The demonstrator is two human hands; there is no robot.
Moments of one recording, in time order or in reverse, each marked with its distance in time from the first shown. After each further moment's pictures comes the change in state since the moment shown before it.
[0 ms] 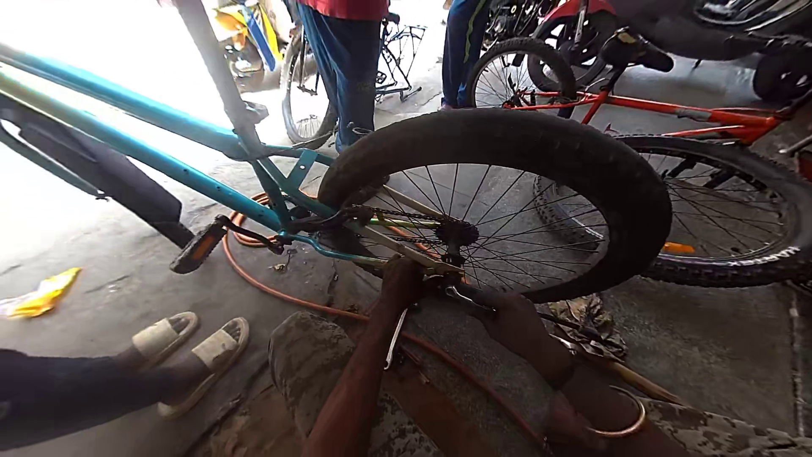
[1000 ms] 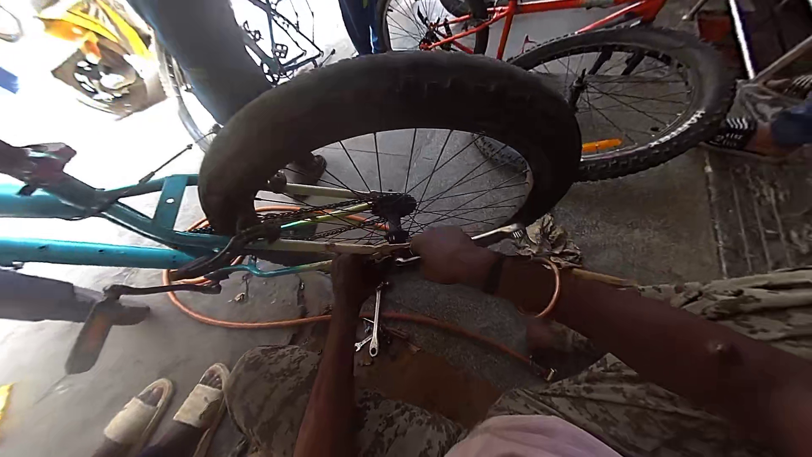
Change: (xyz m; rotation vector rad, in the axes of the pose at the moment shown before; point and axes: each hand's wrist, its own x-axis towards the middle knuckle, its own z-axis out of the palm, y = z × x) left_hand -0.007 0.007 0.001 -0.027 0.061 0.021; right_hand 0.058 -0.061 -0.078 -0.179 -0.546 0.188
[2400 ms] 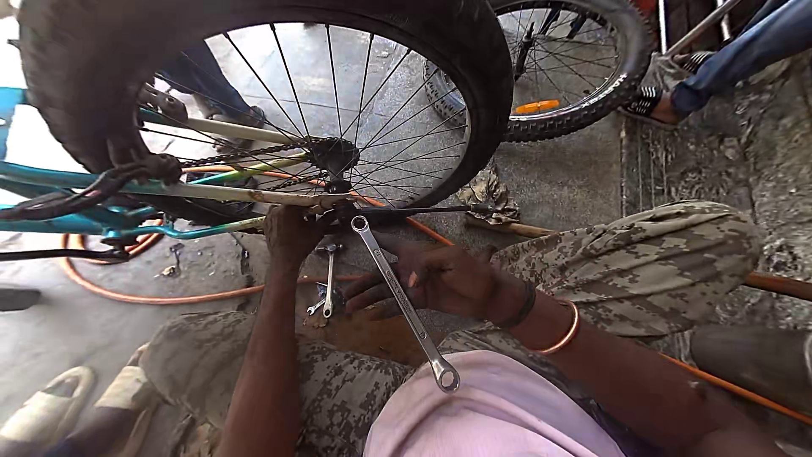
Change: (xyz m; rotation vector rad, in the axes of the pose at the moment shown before) left_hand 0.008 -0.006 -0.002 -0.001 -0.006 0.010; right_hand -0.116 0.009 0.071 2.111 -0.464 -0.460
